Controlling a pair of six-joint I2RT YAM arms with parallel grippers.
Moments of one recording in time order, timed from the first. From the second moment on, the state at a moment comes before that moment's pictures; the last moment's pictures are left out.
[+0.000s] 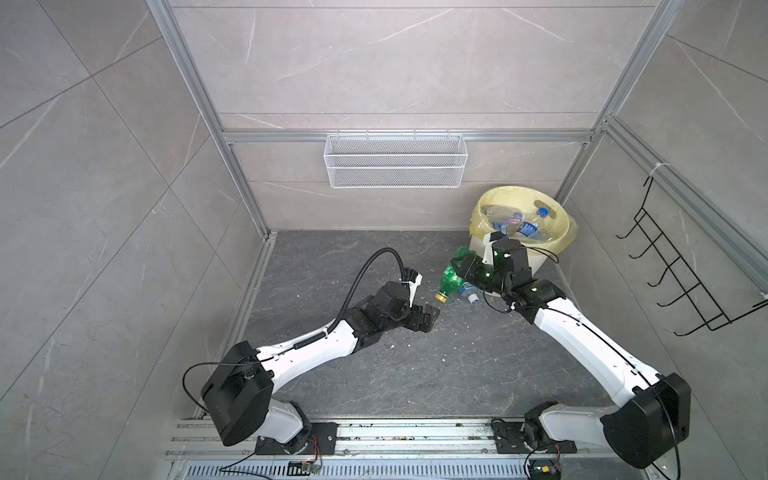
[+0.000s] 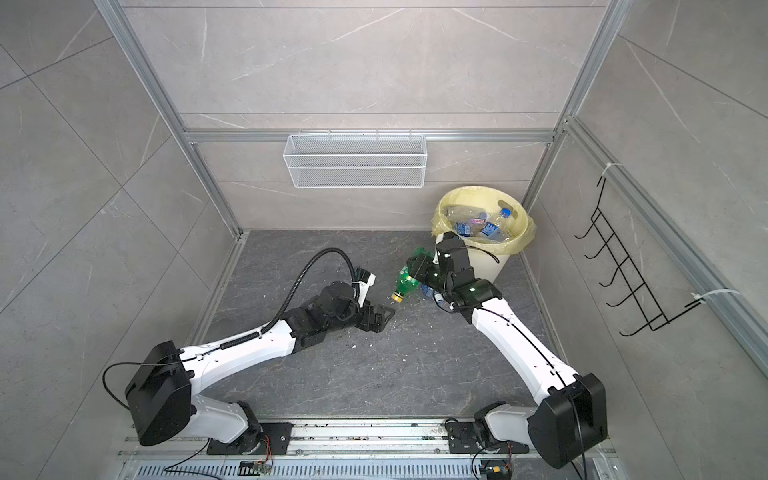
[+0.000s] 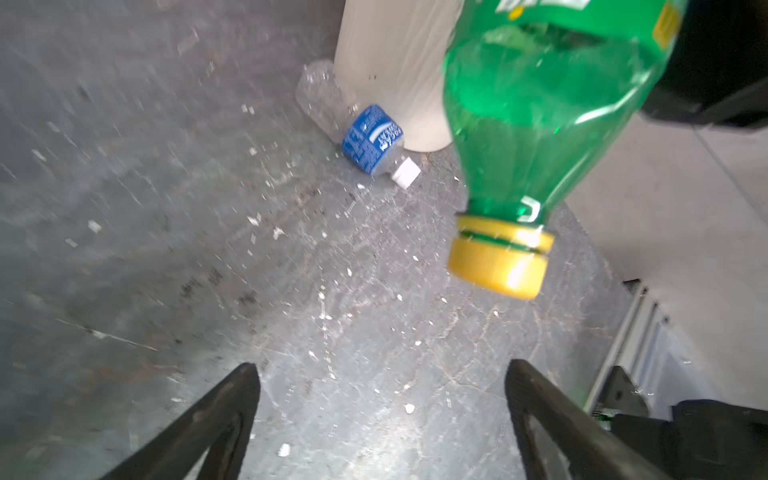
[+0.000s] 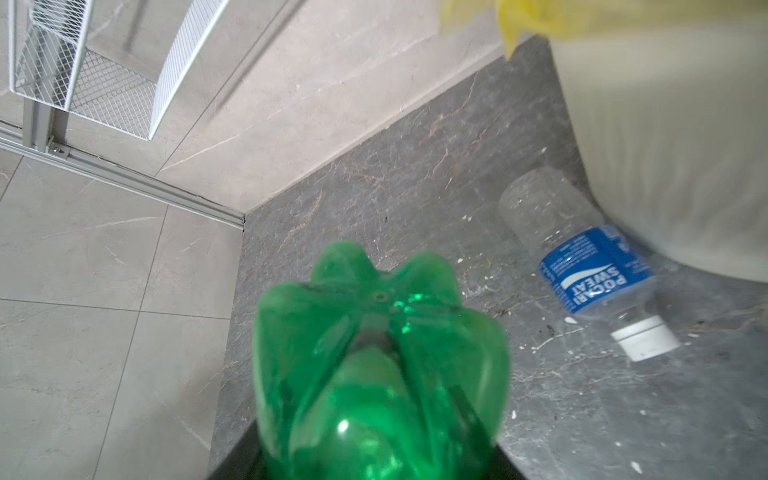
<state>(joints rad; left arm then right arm) -0.89 1.43 0.99 -0.11 0.05 -0.43 0.39 1.29 1.17 -0.39 -0.07 0.74</state>
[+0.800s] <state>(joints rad) -0.96 1.48 1.32 -0.15 0.04 -0.24 0.29 1.29 1.83 -0.64 0.34 0.38</state>
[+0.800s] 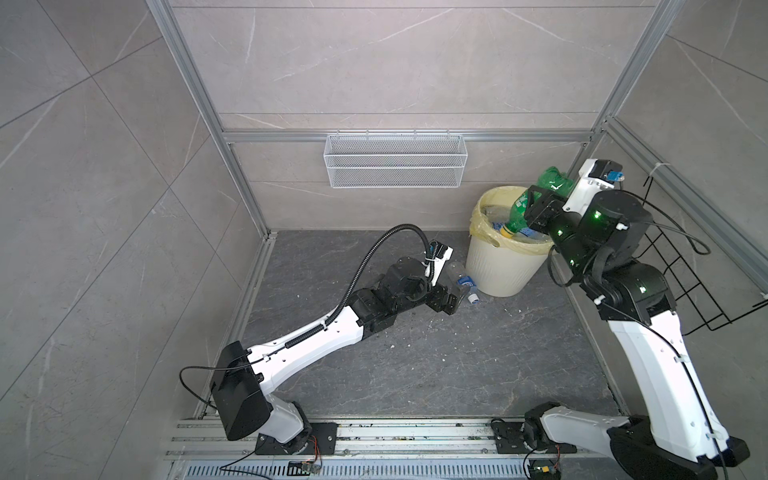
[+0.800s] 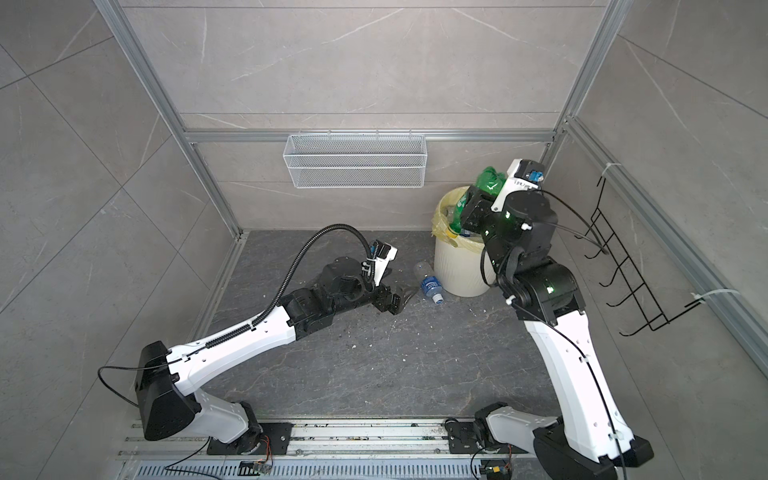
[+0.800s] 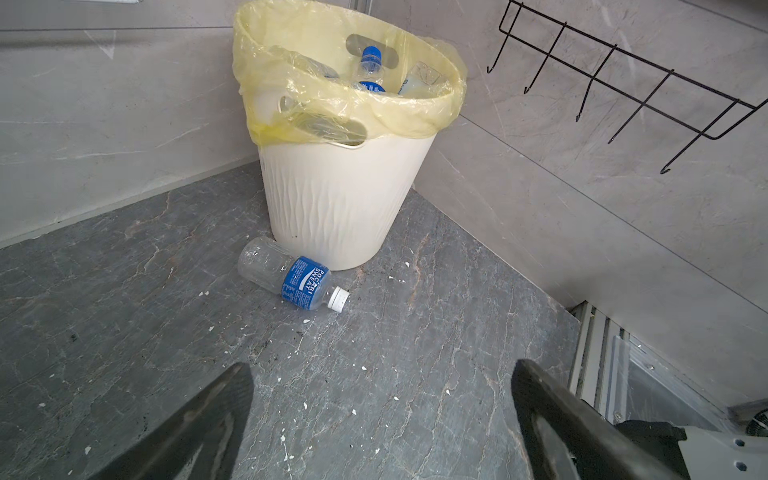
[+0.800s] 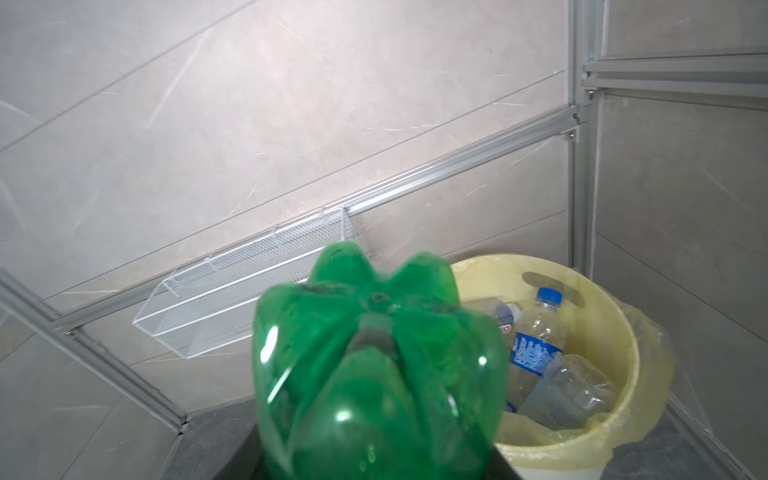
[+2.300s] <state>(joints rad) -0.95 1.52 1.21 -0.14 -0.04 -0.37 0.01 1.28 1.56 -0.71 0.01 0.48</state>
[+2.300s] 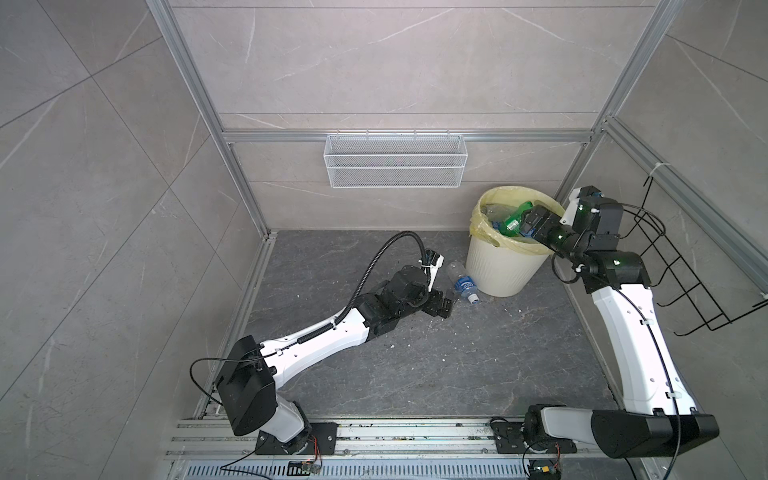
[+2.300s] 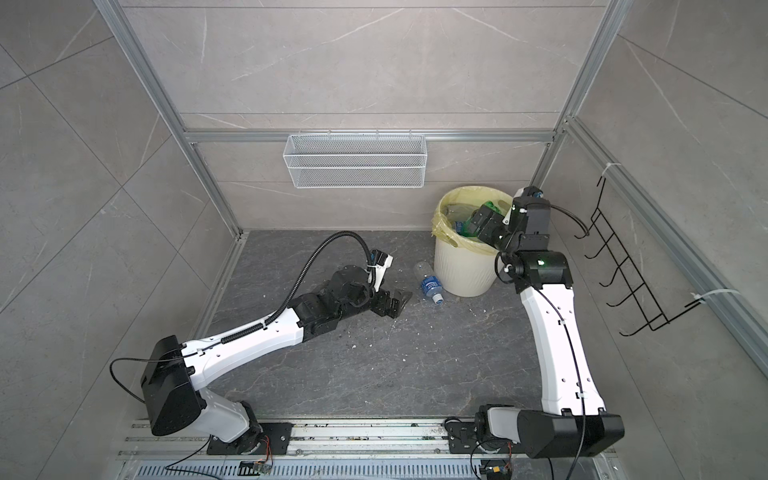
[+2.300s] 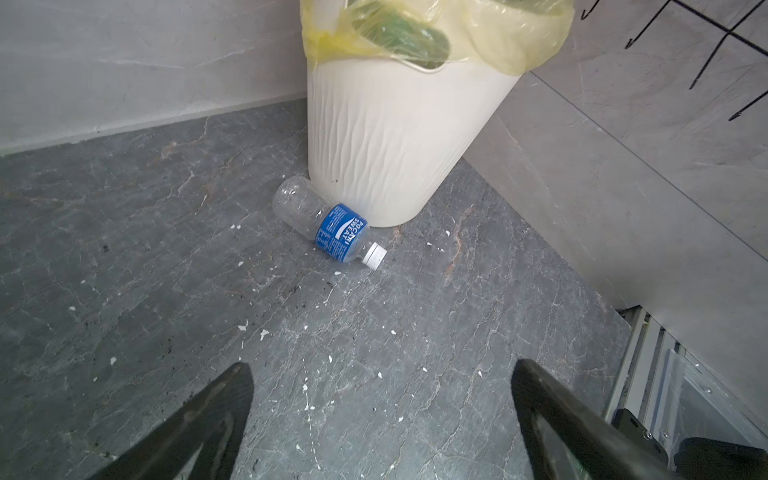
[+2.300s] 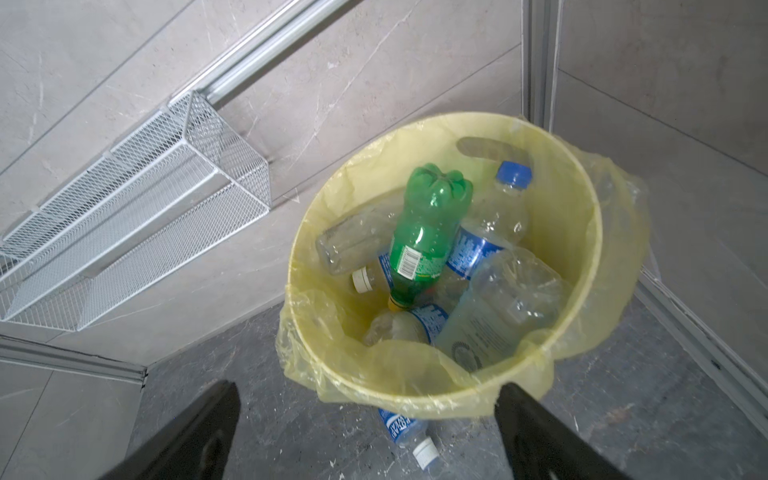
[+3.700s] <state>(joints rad) -0.72 1.88 1.06 0.22 0.30 -0.95 0.32 1.47 0.87 -0.29 0.11 0.56</state>
